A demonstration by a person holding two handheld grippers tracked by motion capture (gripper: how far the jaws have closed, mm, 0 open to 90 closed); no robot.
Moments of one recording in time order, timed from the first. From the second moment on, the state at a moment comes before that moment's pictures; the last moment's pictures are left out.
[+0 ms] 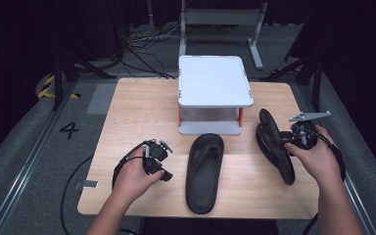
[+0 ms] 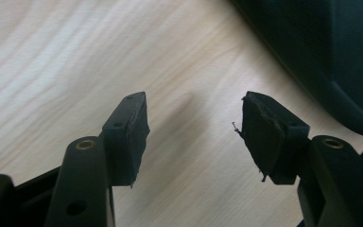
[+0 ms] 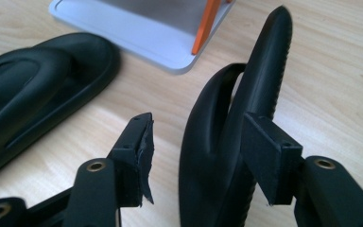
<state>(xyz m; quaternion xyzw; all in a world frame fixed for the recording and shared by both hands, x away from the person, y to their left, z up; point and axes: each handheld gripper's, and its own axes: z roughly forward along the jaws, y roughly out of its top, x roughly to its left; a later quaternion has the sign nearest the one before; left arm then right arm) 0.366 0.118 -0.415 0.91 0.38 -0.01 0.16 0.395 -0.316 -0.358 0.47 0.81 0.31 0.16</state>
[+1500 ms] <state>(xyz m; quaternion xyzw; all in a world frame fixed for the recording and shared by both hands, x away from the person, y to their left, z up) 0.366 0.118 -0.416 0.92 0.36 -0.02 0.15 0.389 -0.242 -0.365 0.52 0.81 0.25 0.05</state>
